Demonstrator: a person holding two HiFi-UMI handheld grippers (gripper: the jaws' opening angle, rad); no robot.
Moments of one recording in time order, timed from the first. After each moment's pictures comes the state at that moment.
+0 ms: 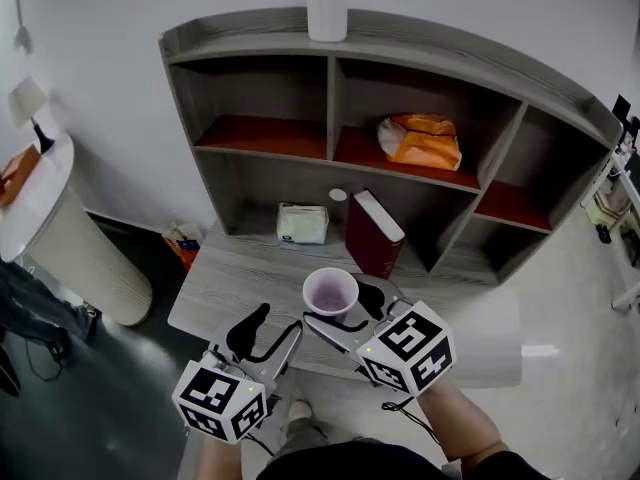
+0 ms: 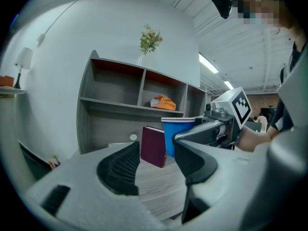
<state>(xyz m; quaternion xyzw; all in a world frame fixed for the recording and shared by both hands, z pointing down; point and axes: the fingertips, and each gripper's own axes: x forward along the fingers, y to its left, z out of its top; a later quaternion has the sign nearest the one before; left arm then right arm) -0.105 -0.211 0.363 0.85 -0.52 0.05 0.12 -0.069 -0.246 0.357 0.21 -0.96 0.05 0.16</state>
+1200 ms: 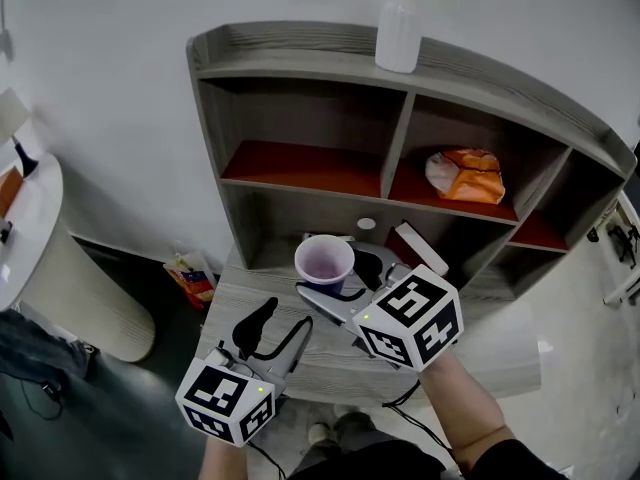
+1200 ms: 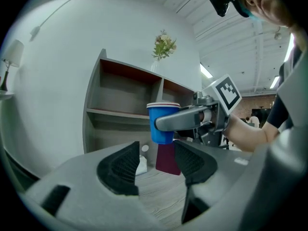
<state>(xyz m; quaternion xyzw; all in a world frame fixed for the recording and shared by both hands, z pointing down) -0.217 -0.287 0.333 0.87 -0.48 0.04 0.10 -0.205 -0.341 0.299 0.24 -0.96 0.02 0.17</state>
